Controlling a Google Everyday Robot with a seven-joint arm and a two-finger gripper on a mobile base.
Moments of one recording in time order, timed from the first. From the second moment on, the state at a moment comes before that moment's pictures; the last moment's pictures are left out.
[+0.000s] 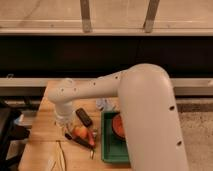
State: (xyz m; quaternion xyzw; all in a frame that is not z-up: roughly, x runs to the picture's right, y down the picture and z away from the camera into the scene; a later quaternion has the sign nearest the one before) arm -0.189 0.197 0.747 -0.43 0.14 0.43 0.78
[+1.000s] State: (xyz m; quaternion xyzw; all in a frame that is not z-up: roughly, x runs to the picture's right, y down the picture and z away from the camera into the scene) arm -0.044 0.061 0.742 -0.34 0.15 0.52 0.77
